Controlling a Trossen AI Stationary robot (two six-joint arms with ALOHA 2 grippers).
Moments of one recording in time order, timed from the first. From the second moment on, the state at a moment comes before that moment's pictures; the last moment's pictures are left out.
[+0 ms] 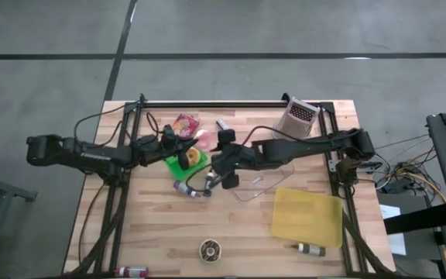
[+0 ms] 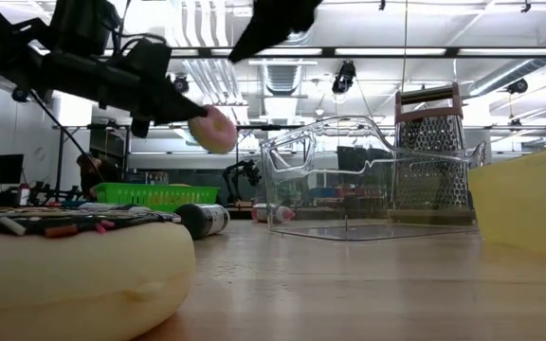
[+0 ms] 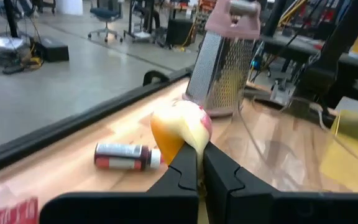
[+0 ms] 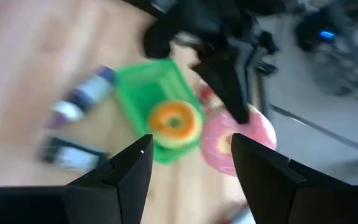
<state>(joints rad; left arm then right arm) 0.17 1.11 0.28 0.64 -0.27 -0.23 0.10 1.81 1.59 -0.46 0.33 -0.33</state>
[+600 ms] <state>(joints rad) 0.17 0.92 0.18 0.57 -0.24 -0.28 0.11 1.20 0.91 0.15 -0.19 -0.28</state>
